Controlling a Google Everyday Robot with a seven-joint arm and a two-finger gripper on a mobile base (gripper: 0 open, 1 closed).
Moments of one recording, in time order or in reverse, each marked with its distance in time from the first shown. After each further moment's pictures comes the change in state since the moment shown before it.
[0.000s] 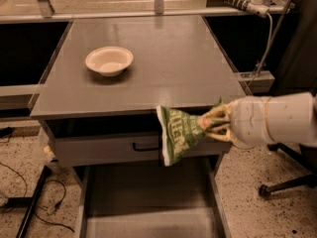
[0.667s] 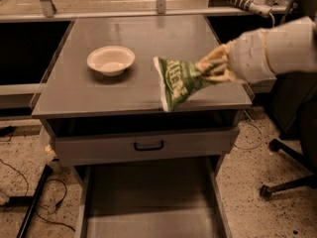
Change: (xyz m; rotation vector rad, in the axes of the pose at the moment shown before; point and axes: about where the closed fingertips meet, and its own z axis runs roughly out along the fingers) arm -0.007 -0.126 -0.007 0.027 -0.036 -0.037
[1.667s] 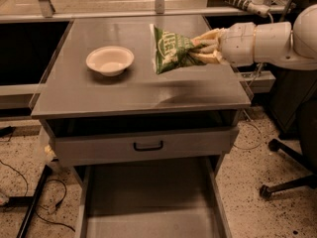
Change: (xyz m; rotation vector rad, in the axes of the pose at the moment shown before) arm 0.025 -0.069 0.051 0.132 -0.329 0.193
